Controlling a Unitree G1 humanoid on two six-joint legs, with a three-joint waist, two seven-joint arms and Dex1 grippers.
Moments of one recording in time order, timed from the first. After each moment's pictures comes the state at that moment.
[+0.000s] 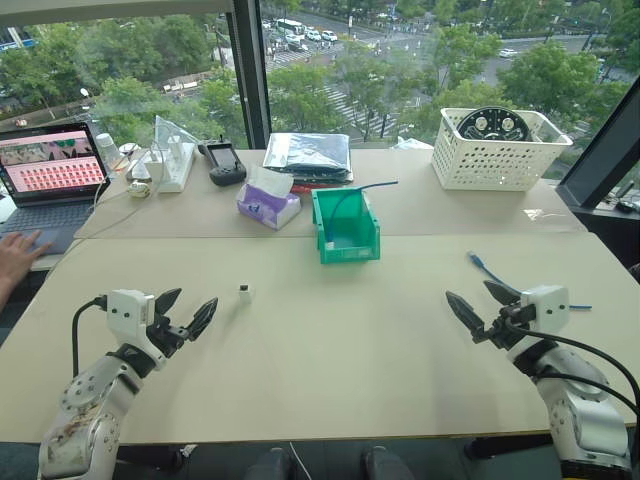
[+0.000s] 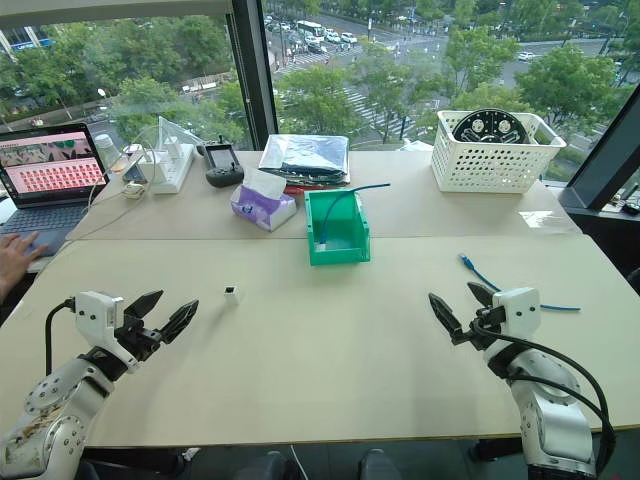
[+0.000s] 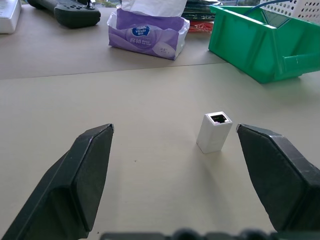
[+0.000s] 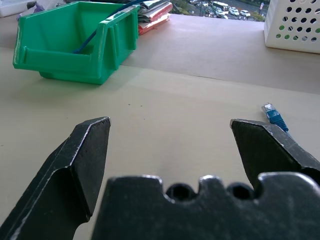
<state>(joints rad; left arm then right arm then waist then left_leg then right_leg) 0.08 0.47 0.35 -0.27 -0.51 0.33 -0.53 -0.03 -0.45 -0.32 -0.08 0.38 0.16 0.59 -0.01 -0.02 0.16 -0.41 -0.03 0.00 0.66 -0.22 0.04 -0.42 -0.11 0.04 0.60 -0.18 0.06</state>
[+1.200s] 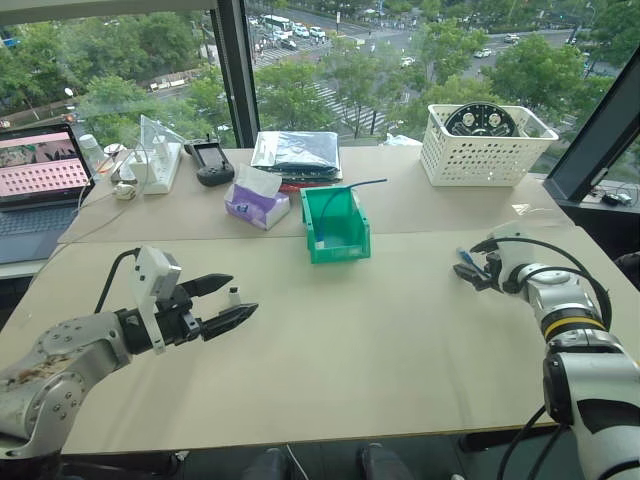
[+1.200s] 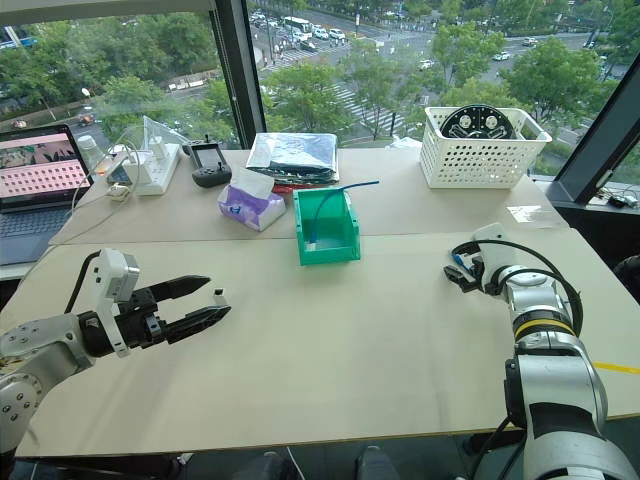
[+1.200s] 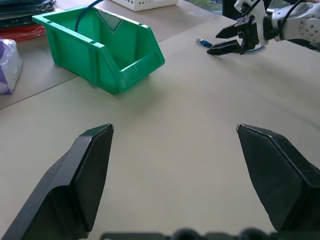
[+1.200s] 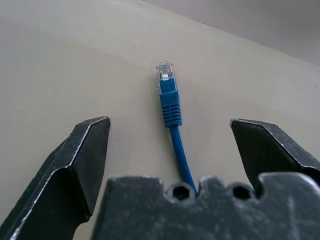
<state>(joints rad) -0.05 0.79 0.33 -0.50 -0.83 0.73 -0.74 -0.97 -0.64 -0.03 1.24 -0.04 0.05 0.57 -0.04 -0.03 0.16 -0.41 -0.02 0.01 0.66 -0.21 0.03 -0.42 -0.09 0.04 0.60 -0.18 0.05</state>
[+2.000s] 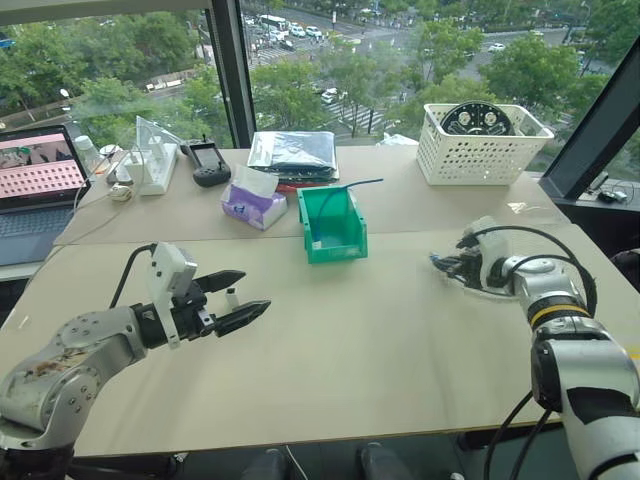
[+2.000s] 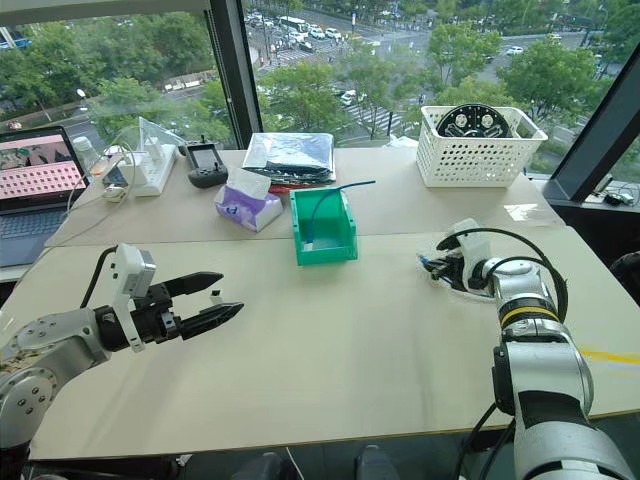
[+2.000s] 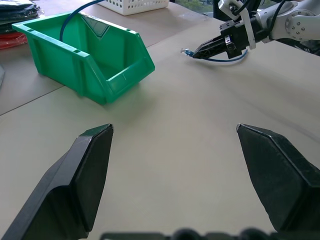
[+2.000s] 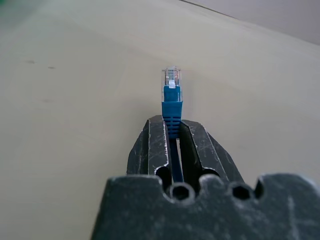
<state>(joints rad) -0.11 0.78 0.27 -0.49 -0.83 0.72 -0.73 -0.93 -0.60 0.01 0.97 0.00 0.09 1.07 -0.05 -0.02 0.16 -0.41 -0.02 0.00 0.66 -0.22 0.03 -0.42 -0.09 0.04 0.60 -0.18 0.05</state>
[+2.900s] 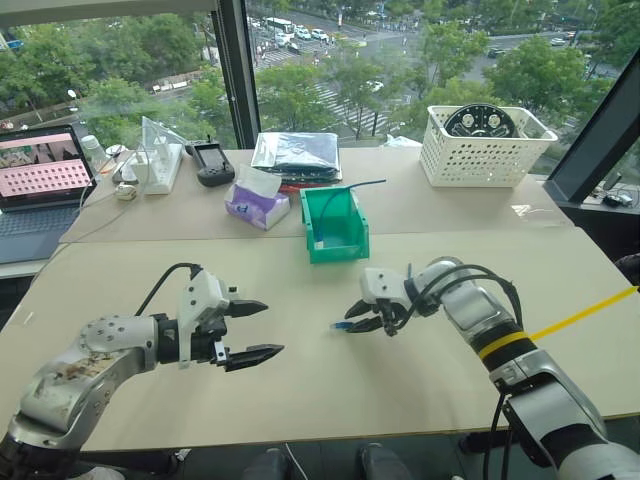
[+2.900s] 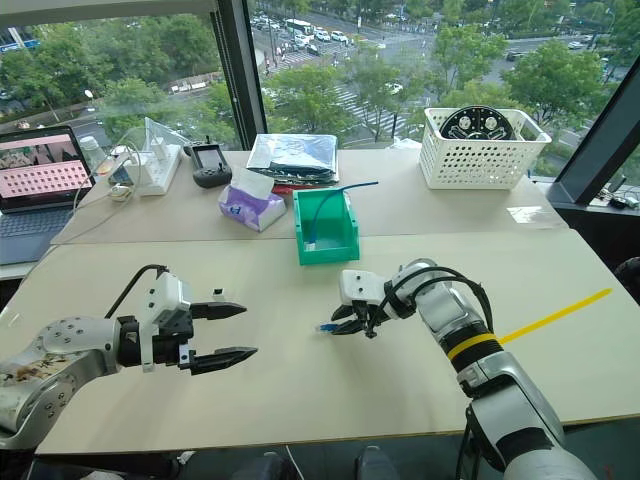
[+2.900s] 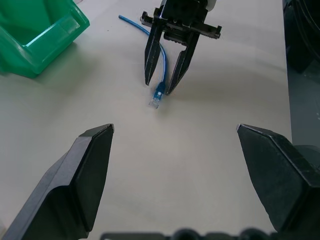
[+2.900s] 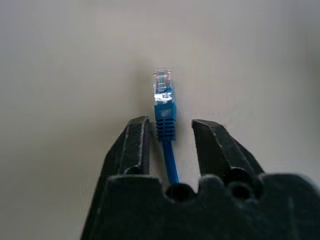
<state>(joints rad) -0.11 0.83 0.07 -0.50 -0.63 0.61 -0.94 -0.78 -0.51 0.37 0.43 -0.01 0.10 1.36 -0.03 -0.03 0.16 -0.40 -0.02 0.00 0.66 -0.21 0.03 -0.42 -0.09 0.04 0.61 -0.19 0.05</state>
